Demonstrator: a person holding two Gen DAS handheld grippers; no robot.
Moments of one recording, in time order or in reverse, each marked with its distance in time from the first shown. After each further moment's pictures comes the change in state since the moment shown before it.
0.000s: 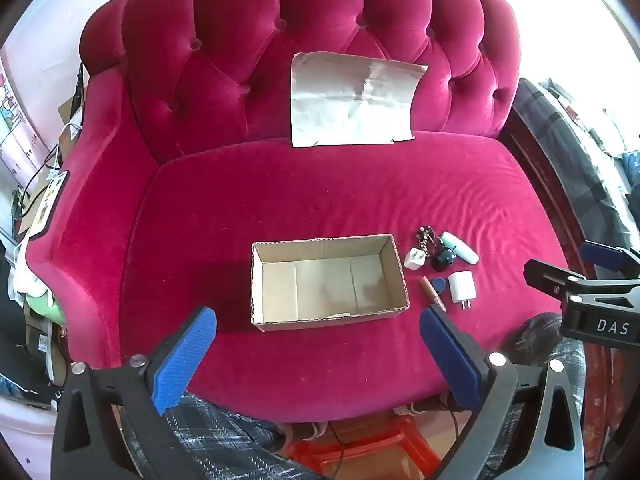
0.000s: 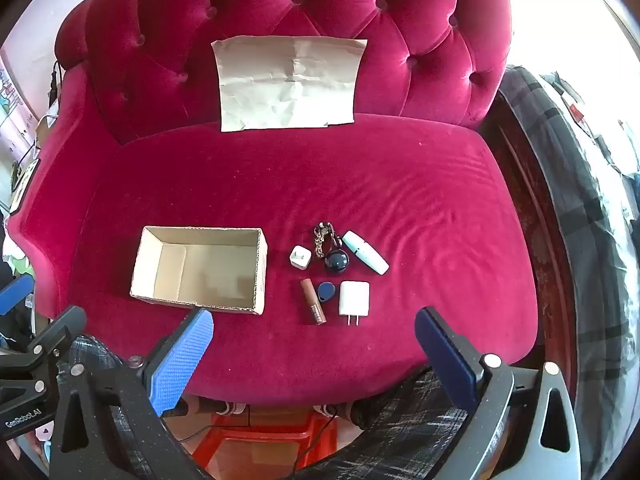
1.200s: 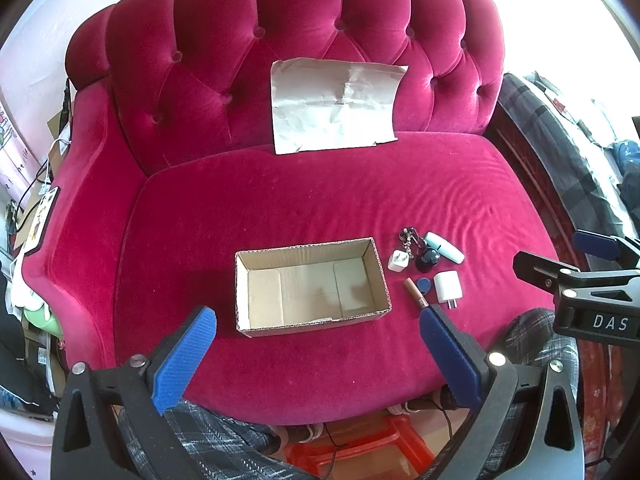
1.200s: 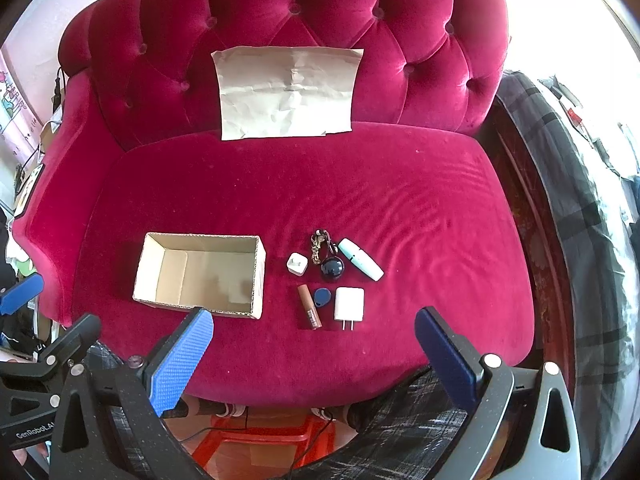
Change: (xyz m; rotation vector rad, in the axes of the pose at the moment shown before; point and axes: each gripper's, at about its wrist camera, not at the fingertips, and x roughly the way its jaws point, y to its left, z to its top) left arm -0.006 -0.019 0.004 0.043 -0.008 -0.015; right arm -0.012 -0.008 0.006 0.002 -0.013 0.003
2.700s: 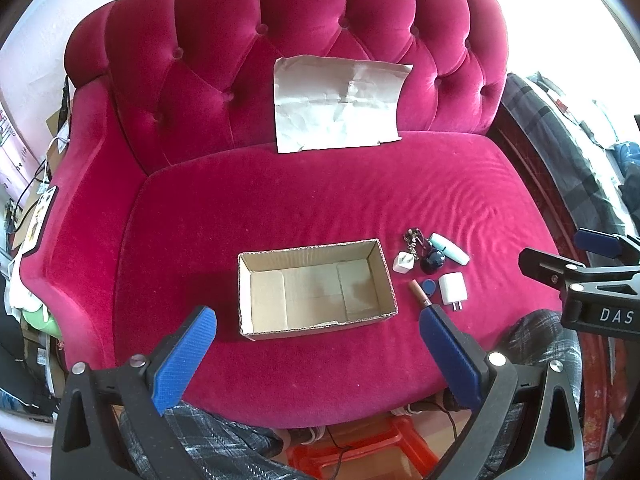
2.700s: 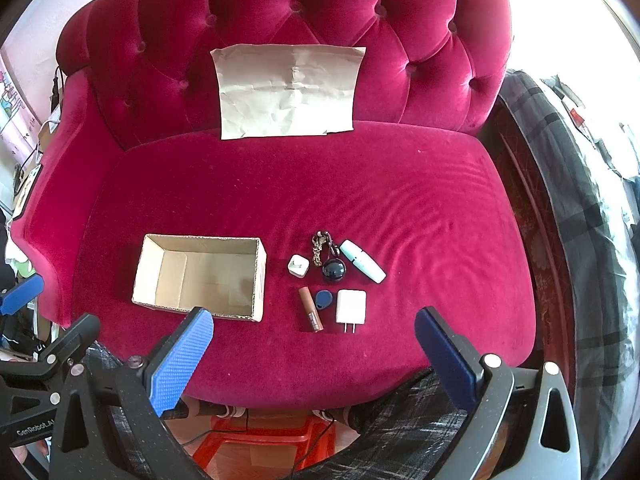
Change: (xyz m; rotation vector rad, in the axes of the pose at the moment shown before) left arm 0.006 0.007 0.005 -0.002 0.005 0.003; right arm 0.006 0.000 0.002 0.001 0.001 0.002
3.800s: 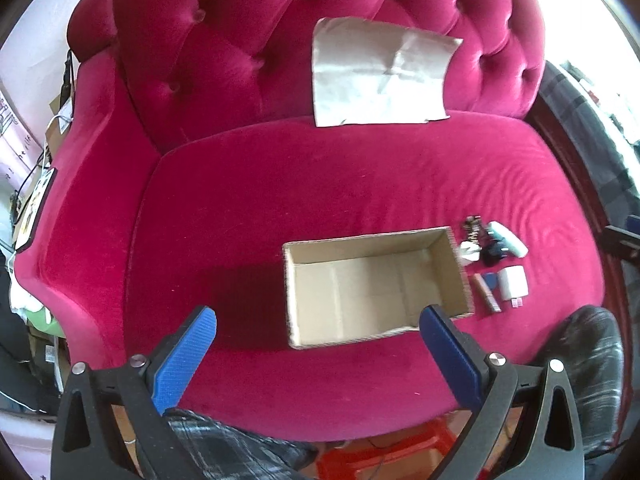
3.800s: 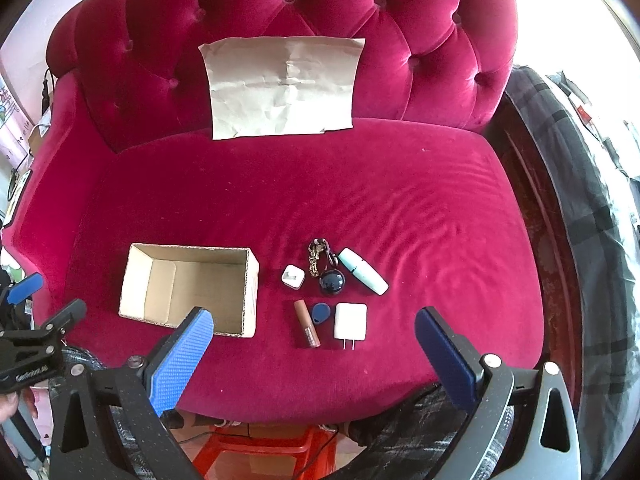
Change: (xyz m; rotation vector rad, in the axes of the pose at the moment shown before) left arm 0.075 0.062 -0.001 -0.010 0.063 0.066; right arm 0.038 -0.008 0.013 0.005 0.008 0.005
